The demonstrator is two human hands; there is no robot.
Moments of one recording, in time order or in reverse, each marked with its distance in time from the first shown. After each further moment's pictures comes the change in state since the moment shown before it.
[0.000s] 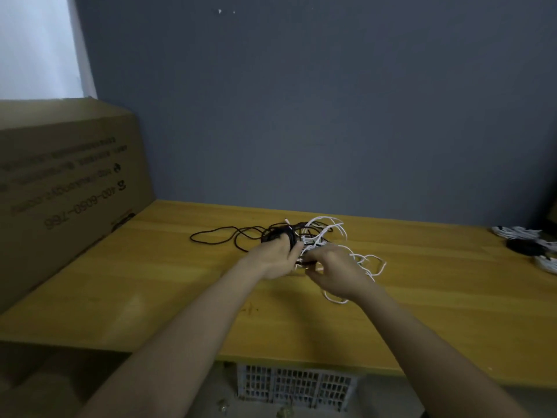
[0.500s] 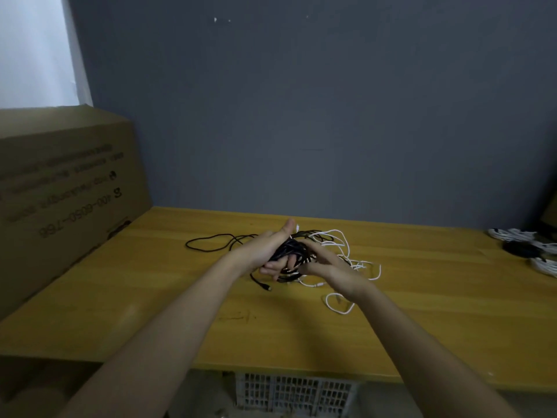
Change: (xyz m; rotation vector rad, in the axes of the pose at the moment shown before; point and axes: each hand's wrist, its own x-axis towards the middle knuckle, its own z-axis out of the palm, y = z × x) left_hand -0.013 0.005 -0.039 -0.863 -0.335 0.135; right_hand 0.003 -0.018 -0.020 0.918 -0.162 0.261
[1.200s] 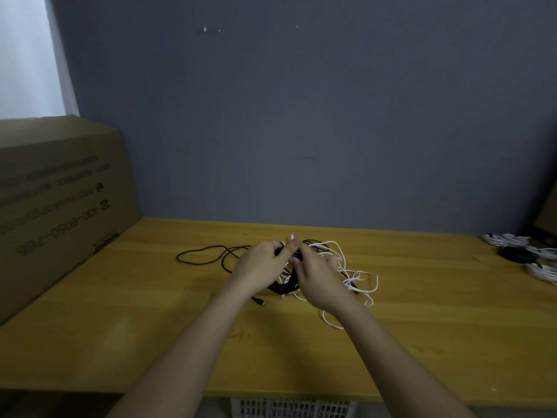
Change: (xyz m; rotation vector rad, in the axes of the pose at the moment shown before) left_hand 0.016 -0.008 0.013 0.588 0.564 0.020; right_hand 0.024 0.006 0.017 -0.691 0.363 -0.135
